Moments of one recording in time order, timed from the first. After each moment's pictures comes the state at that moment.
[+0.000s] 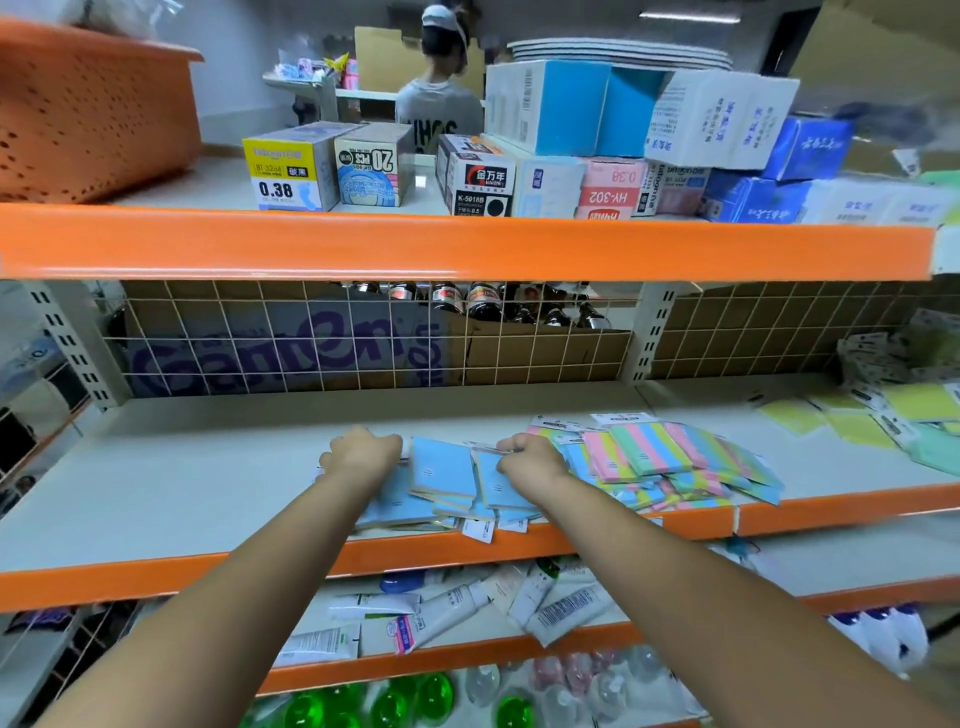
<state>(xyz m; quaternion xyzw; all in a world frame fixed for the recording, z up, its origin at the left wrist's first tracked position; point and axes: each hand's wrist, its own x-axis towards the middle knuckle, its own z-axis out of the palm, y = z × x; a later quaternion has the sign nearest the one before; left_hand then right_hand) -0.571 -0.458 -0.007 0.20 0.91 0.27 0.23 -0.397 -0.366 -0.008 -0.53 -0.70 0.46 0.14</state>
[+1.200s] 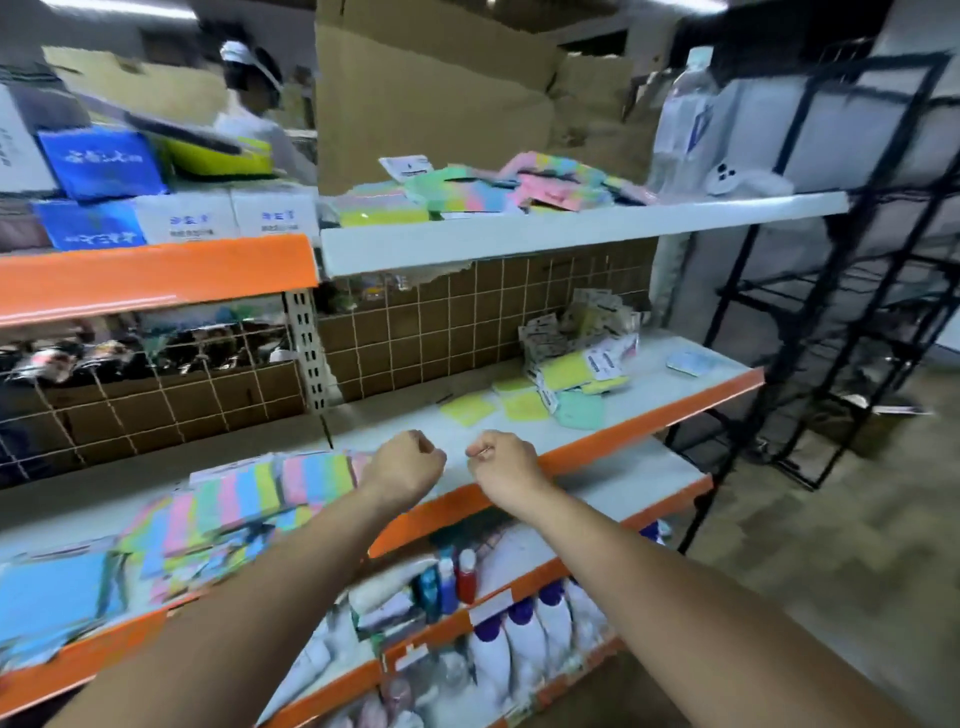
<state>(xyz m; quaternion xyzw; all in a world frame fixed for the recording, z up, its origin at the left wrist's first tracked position) -0.130 -0.220 0.021 0.53 0.77 0.26 0.23 0.004 -0.191 0.010 -0.58 -0.70 0.34 0.25</state>
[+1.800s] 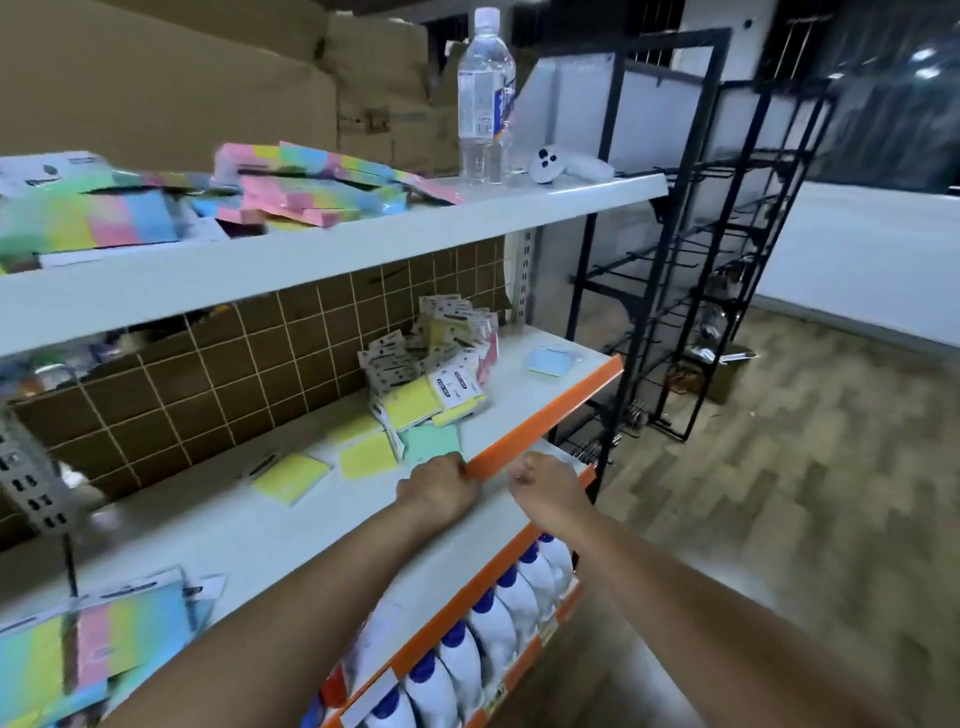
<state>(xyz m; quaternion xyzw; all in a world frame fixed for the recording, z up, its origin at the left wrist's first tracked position) 0.077 -0.073 0.005 0.70 0.66 0.09 0.25 0.227 -0.086 -0.016 -0.70 -0.61 0.27 0.25</state>
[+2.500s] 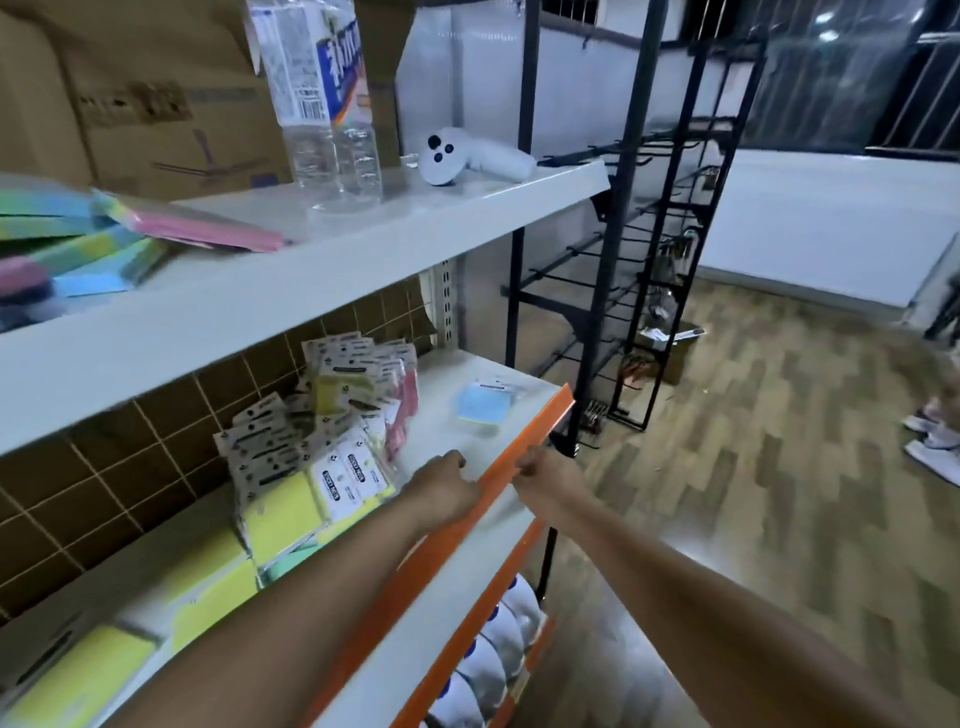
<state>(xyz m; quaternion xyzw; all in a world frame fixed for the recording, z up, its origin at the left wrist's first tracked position) 0.208 0.124 -0.012 0.74 0.60 0.05 0.30 0.355 0.083 -0.023 -0.76 -0.52 0.29 0.27</state>
